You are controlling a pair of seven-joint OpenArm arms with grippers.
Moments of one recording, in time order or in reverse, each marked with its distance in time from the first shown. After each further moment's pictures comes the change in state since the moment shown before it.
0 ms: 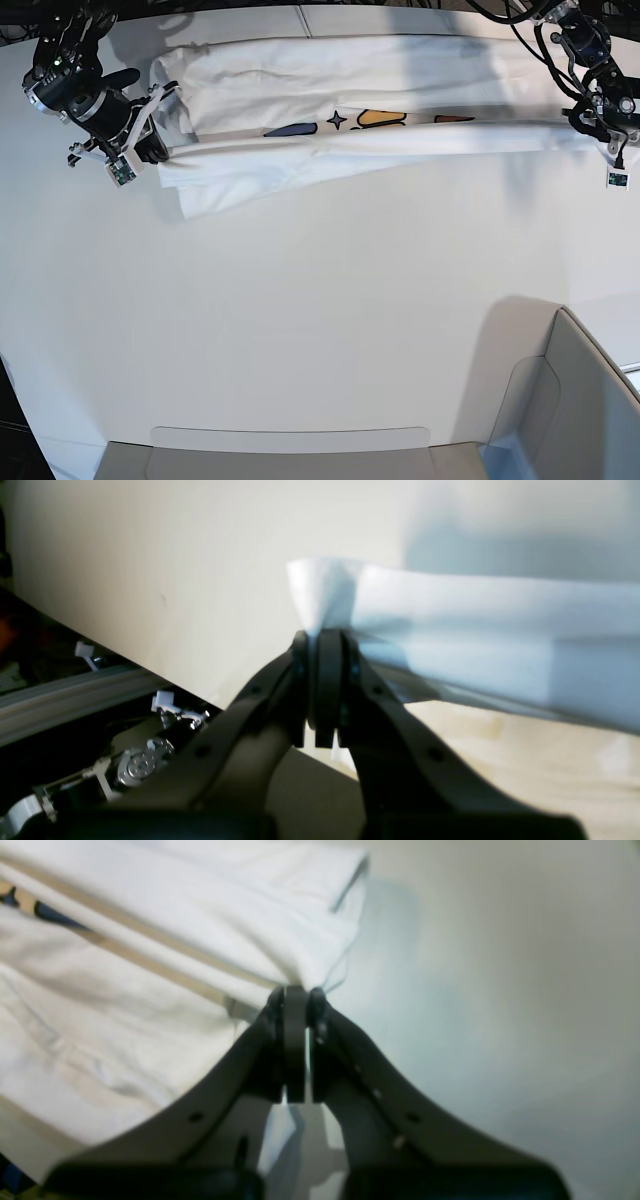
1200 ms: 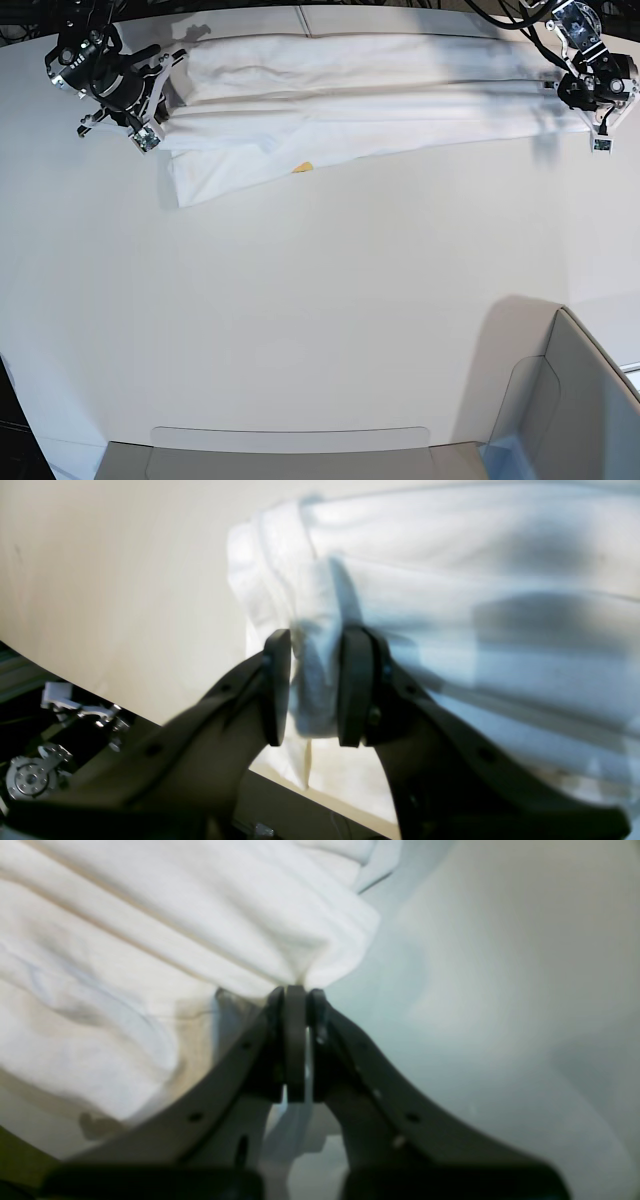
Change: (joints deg) left arm 3.8 2.8 -5.0 -13.4 -0.4 0.3 -10.4; right arm -5.4 -1.0 -5.1 -0.2 -14.4 0.0 0.4
